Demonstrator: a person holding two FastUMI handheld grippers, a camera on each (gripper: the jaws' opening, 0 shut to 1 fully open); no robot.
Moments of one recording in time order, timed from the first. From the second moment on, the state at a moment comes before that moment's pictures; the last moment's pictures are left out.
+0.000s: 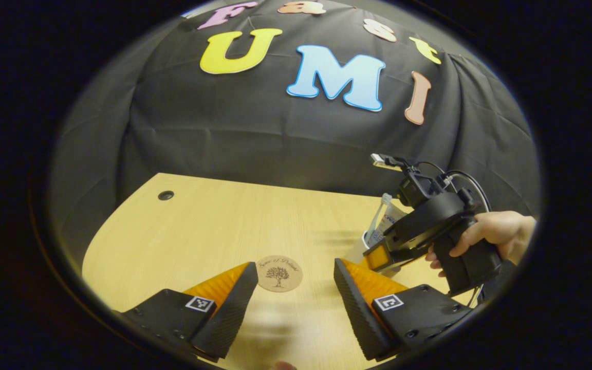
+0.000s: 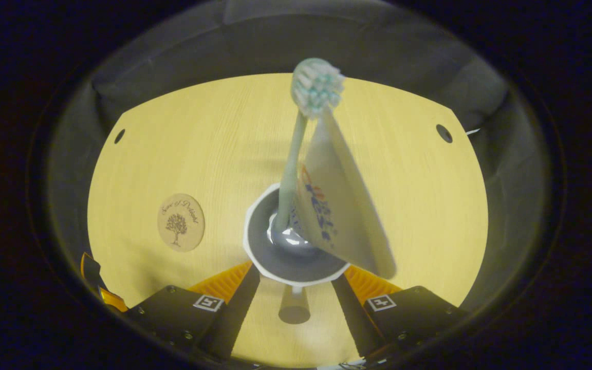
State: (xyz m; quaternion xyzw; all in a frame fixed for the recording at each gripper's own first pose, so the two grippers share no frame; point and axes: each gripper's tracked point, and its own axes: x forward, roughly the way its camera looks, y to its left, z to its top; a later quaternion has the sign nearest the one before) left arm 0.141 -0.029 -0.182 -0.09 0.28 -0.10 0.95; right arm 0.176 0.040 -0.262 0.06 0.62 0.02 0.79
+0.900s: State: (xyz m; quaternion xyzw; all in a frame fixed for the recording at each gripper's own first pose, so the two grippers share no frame) left arm 0.128 0.001 -0.201 -0.11 0.30 -0.06 0.95; right arm 0.177 0.038 -0.272 0.01 0.60 0.04 0.80
